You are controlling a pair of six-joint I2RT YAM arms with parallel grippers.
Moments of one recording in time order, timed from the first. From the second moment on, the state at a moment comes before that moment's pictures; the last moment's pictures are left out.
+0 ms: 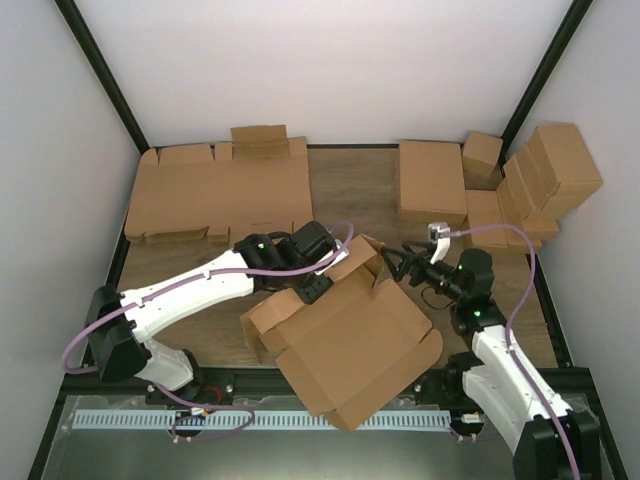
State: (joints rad) left arm -1.02 1.47 1.30 -0.92 -0.09 -0.06; right arm 0.16 0.73 0.26 0.29 -0.65 0.46
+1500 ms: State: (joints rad) left arm -1.01 1.47 1.30 -0.92 -0.06 -0.06; right arm 0.39 1.10 0.26 0.40 -0.55 0.28
